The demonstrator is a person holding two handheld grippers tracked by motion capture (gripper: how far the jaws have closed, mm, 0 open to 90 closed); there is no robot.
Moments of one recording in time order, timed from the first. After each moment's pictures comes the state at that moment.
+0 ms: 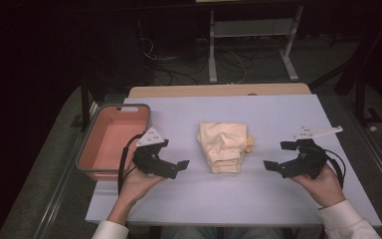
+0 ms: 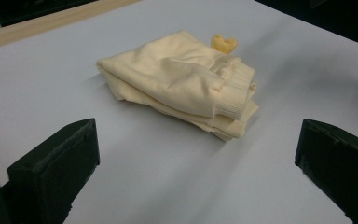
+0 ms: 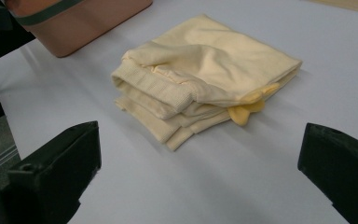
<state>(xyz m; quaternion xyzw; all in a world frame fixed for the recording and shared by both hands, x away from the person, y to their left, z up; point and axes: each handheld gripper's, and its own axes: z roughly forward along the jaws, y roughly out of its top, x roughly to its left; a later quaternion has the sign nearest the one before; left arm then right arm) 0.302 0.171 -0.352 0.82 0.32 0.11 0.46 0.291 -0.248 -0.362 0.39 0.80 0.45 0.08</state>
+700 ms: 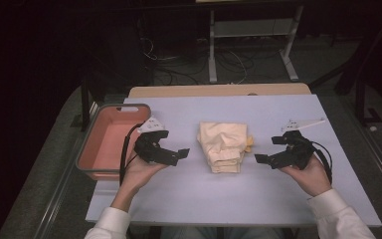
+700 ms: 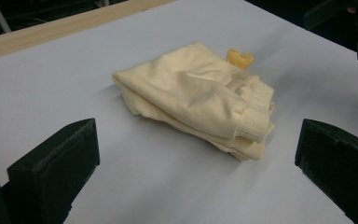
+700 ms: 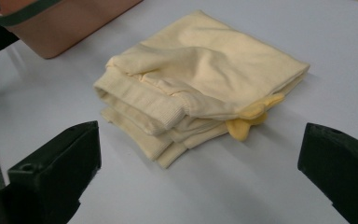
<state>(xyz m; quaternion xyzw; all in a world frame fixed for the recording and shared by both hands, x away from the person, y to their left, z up) 0.329 0.171 -0.347 0.81 0.34 0.11 0.46 0.320 -0.231 -0.369 0.40 0.81 0.43 0.07</state>
